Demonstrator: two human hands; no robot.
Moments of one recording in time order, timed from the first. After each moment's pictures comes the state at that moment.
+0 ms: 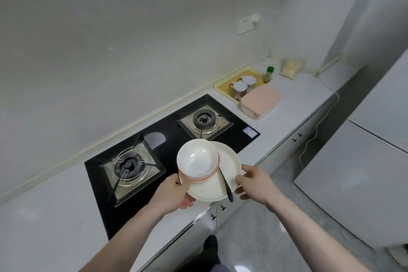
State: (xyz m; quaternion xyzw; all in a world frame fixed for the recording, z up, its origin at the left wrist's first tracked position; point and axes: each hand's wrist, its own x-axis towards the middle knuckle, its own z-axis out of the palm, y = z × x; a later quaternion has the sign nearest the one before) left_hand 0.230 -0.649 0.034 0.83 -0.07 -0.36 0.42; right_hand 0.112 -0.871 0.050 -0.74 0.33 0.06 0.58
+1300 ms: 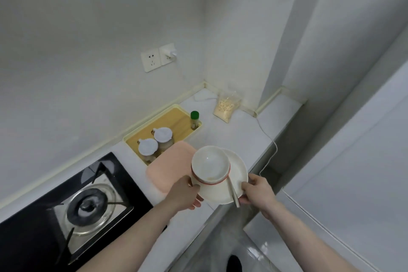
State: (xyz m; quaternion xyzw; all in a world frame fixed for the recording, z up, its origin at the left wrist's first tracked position) left_hand 0.365 -1.221 -0.001 0.82 -0.14 -0.41 0.37; right_hand 0.217 -1.403 -0.015 -0.64 0.48 -0.04 0.59
